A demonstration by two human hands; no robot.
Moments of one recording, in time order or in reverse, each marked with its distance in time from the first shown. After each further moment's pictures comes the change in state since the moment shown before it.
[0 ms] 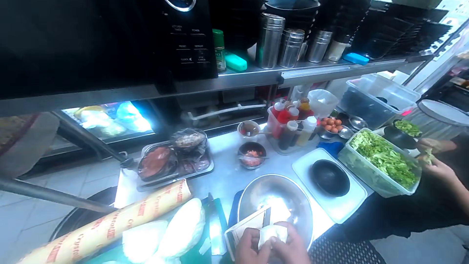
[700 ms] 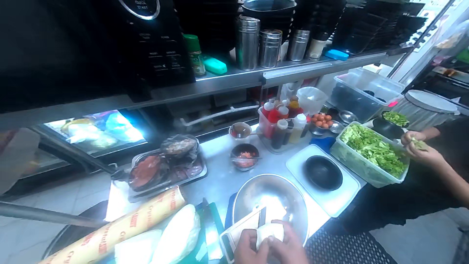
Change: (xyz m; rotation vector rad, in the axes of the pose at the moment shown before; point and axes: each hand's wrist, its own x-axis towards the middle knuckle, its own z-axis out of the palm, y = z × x) left_hand -0.003 0.005 0.016 0.118 0.035 -0.025; right_hand -0.006 0.000 -0.006 0.013 0.022 -0.011
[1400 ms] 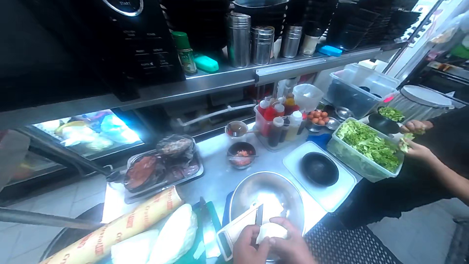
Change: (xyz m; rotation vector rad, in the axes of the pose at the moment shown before) left_hand 0.000 0.007 0.000 0.054 -0.089 0.110; right_hand -0.003 -0.010 -0.023 0.162 -0.116 0.075
